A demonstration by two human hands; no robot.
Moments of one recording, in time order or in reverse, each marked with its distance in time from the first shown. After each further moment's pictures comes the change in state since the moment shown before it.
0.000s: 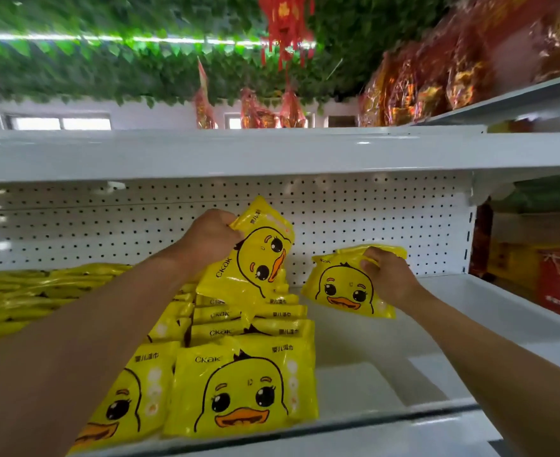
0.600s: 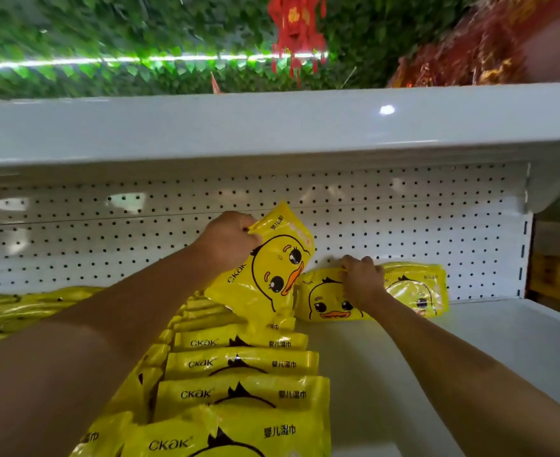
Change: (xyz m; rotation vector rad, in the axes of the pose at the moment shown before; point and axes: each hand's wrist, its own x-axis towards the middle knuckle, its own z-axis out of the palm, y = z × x) left_hand 0.072 -0.009 0.038 0.055 -0.006 0.080; right_hand 0.109 0.011 0.094 -0.445 0.004 -0.042
